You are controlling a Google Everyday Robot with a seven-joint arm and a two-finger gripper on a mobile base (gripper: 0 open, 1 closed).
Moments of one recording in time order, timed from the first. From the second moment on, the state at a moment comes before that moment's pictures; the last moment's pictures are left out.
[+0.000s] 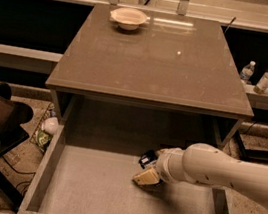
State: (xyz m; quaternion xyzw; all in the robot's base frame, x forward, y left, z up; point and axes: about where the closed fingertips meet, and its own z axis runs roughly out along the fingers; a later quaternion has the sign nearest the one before) arm 0.500 -0.093 0.590 -0.45 0.84 0.09 0.29
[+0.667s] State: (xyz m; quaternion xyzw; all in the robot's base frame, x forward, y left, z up) arm 0.500 -0.093 0.595 -0.45 0.84 0.09 0.29
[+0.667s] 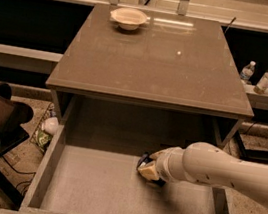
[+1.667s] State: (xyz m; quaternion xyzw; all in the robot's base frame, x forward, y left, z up) arm 0.531 -0.079 0.640 -0.46 0.83 0.10 0.29
